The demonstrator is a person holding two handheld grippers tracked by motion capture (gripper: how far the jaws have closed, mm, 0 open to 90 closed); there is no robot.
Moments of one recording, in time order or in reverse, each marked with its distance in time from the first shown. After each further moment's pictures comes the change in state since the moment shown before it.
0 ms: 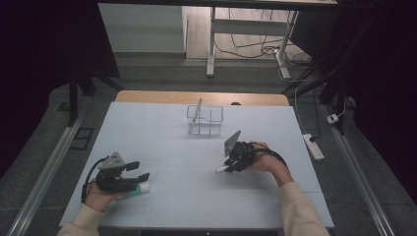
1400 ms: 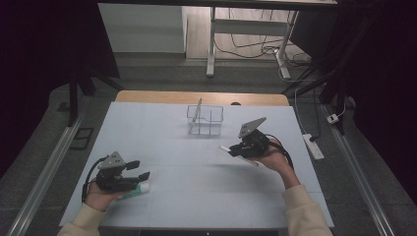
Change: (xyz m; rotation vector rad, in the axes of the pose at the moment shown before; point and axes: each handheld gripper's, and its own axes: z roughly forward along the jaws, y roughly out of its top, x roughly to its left) left arm -0.001 0.002 0.000 -0.013 0.001 -0.002; right arm -0.001 -0.012 -0.055 -0.291 -0.143 0.253
